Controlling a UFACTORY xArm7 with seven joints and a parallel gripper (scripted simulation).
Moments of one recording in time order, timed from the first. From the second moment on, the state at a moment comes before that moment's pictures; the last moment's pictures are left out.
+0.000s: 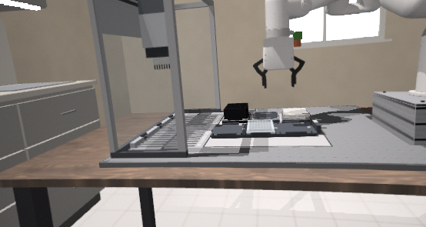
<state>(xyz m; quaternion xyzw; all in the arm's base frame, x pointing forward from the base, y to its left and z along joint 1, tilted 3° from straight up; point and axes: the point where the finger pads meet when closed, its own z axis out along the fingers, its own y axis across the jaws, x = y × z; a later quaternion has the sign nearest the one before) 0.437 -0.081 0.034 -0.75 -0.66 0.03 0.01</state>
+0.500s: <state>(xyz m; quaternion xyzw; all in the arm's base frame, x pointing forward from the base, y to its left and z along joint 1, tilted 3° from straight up) 0.393 -0.130 0.038 -0.75 -0.66 0.03 0.00</state>
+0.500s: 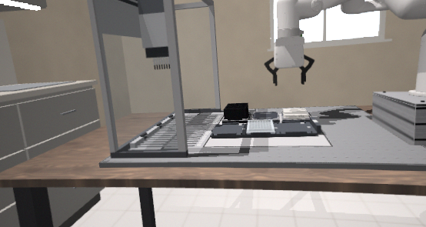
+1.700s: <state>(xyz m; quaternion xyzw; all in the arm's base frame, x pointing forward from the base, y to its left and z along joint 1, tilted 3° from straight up) 0.368 -0.158 0.024 -0.75 -0.66 0.03 0.00</state>
